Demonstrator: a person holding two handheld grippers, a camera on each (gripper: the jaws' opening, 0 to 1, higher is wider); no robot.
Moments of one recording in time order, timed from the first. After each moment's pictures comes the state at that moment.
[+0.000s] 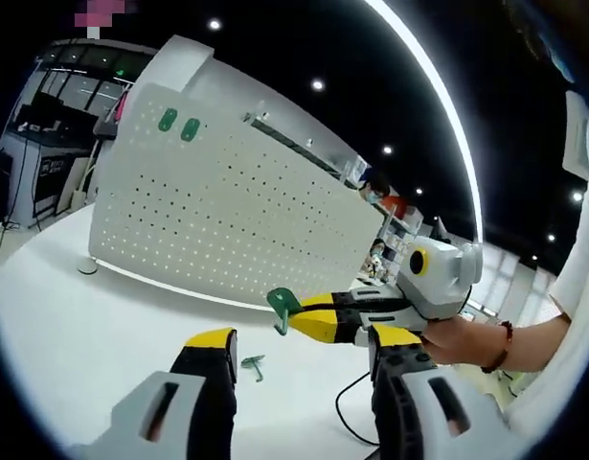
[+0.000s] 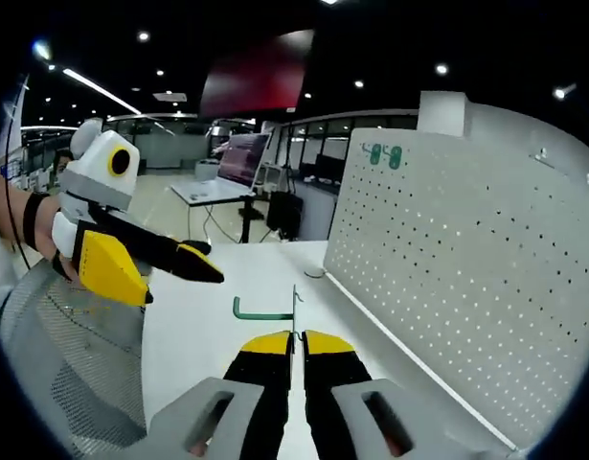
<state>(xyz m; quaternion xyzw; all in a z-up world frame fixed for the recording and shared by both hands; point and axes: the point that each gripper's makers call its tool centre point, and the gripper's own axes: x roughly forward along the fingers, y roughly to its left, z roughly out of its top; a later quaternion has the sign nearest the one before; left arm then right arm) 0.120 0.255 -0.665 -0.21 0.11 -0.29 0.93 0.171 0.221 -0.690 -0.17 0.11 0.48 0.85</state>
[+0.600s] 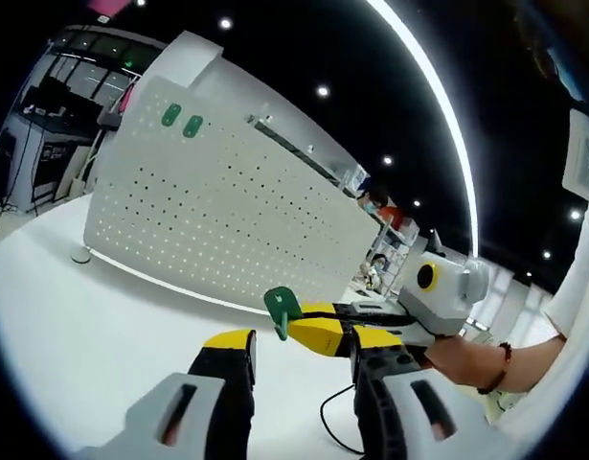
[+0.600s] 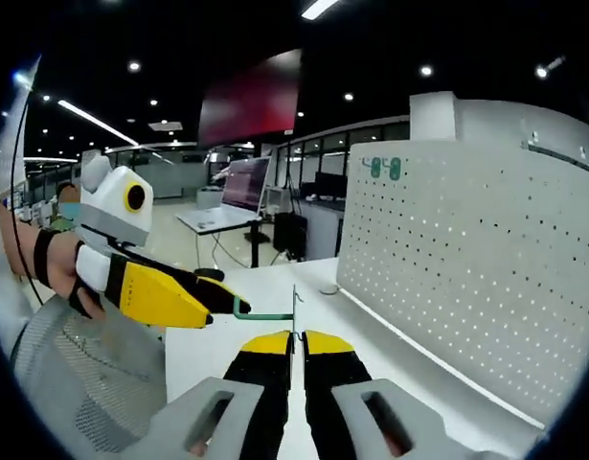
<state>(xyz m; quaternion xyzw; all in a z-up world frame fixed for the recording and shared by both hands) 0.120 0.250 -0.662 -0.25 0.11 -0.29 0.92 0.151 0.234 -0.676 -0.09 0.09 0.50 0.86</state>
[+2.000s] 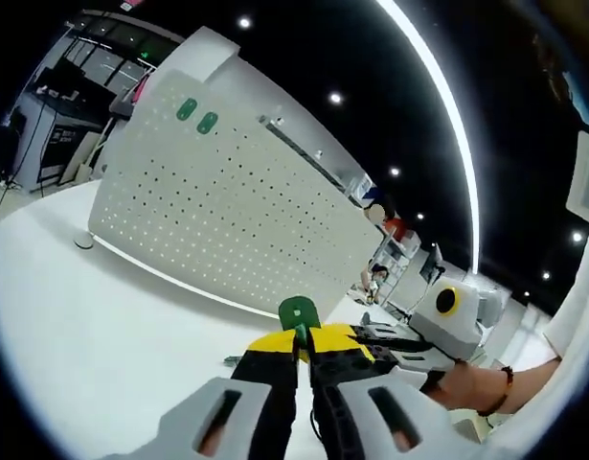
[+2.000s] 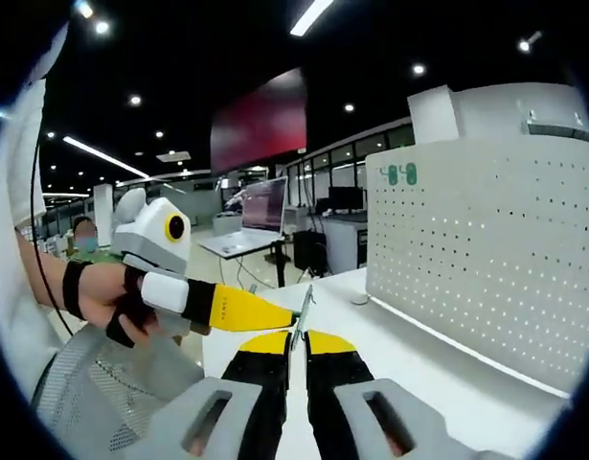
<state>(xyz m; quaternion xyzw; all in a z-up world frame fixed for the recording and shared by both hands) 0.116 0.253 -0.661 -0.28 0.11 -0.29 0.91 0.117 0.248 -0.666 -0.03 0.07 0.53 0.85</state>
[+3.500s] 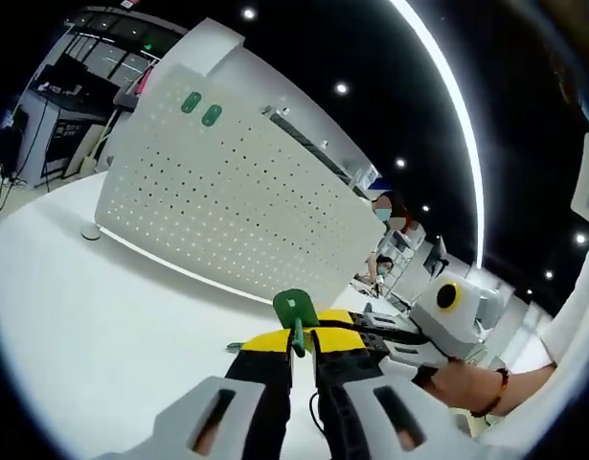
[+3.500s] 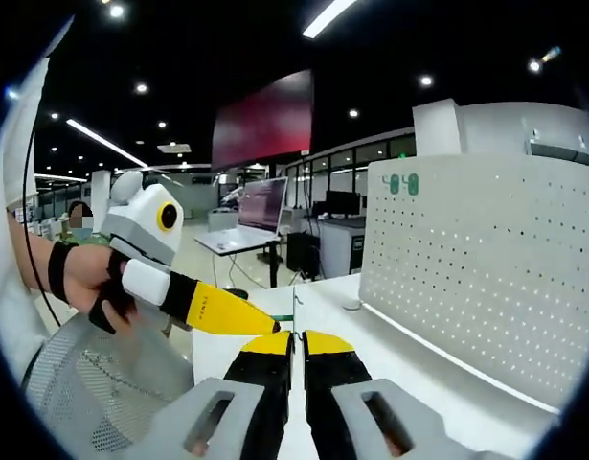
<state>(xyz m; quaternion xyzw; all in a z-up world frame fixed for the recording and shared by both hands) 0.107 0.257 -0.665 -0.27 0.14 -0.28 0.91 0.119 0.249 -0.664 -0.05 0.05 0.52 0.85</state>
